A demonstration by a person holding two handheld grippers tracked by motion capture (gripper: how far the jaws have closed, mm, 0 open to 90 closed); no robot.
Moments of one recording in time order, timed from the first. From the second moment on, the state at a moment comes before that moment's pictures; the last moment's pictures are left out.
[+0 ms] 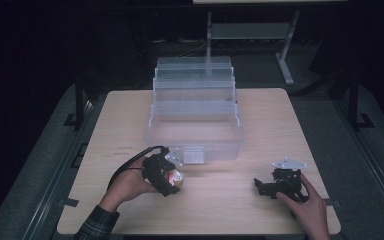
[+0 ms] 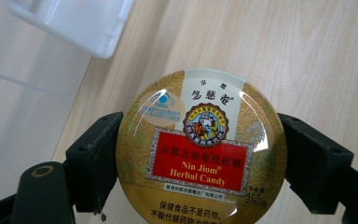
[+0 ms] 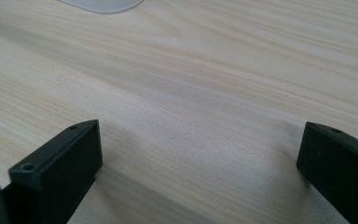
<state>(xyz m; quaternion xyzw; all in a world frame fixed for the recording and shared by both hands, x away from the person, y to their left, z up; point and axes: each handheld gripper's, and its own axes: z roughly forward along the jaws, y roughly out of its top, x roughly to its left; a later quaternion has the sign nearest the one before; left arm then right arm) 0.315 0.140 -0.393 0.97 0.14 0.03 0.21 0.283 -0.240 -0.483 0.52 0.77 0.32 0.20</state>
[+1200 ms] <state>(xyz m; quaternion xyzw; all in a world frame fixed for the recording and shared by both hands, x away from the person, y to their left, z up) 0.340 0.142 -0.359 0.96 0.15 0.04 0.22 0.283 -0.240 -0.483 0.52 0.77 0.32 0.20</state>
